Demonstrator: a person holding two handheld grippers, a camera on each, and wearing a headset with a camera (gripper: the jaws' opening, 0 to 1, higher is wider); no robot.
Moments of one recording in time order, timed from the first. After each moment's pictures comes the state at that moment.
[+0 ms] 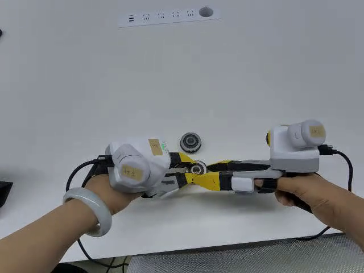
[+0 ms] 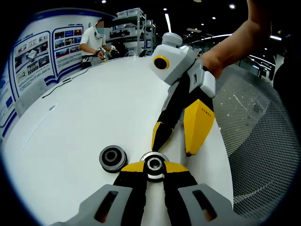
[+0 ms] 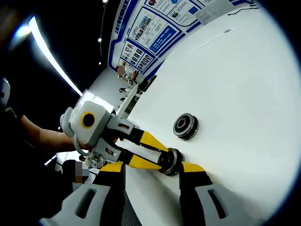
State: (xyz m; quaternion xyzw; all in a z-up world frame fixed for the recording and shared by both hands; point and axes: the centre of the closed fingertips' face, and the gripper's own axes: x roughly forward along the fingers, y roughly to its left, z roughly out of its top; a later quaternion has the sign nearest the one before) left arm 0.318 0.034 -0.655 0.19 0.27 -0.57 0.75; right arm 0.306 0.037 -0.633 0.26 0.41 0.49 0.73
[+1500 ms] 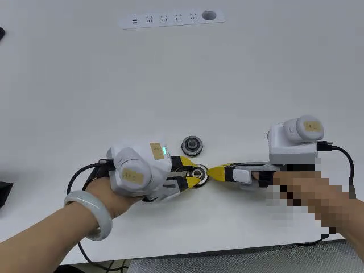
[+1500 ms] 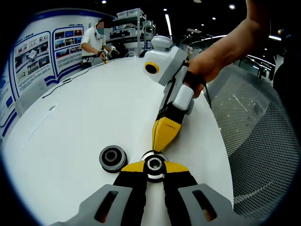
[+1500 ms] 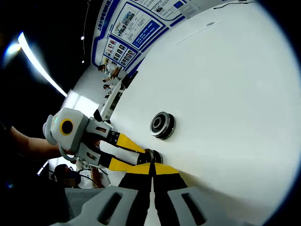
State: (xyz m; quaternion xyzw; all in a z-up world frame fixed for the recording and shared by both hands) left arm 0.318 0.035 -0.655 0.19 0.27 -0.57 0.75; right arm 0.325 0.022 -0.660 0.24 0.47 0.43 0.74
